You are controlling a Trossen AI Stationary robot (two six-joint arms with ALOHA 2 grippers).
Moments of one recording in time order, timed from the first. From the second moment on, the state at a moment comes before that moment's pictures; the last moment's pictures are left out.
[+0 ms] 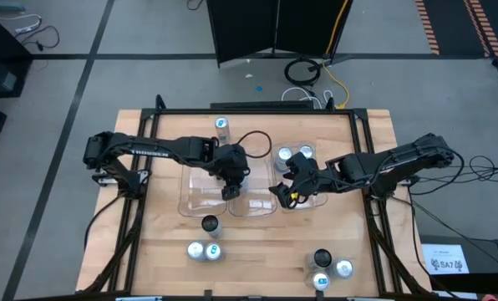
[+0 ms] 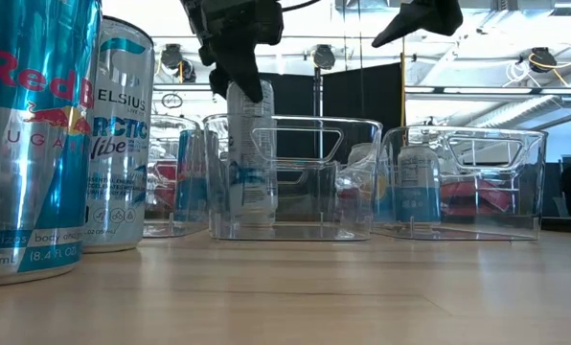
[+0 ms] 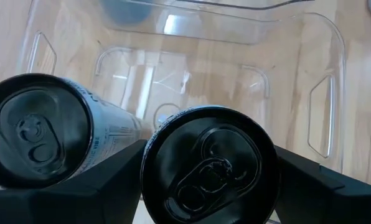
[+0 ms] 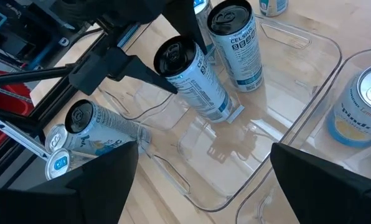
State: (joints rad) left arm 0.03 1.64 1.38 -0.80 0.03 -0.17; right arm 0.27 1.41 1.33 -0.73 0.39 1.03
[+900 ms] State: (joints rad) left arm 0.03 1.65 1.38 -0.83 0.02 -0.18; right arm 0.27 1.41 1.33 -0.73 0.39 1.00
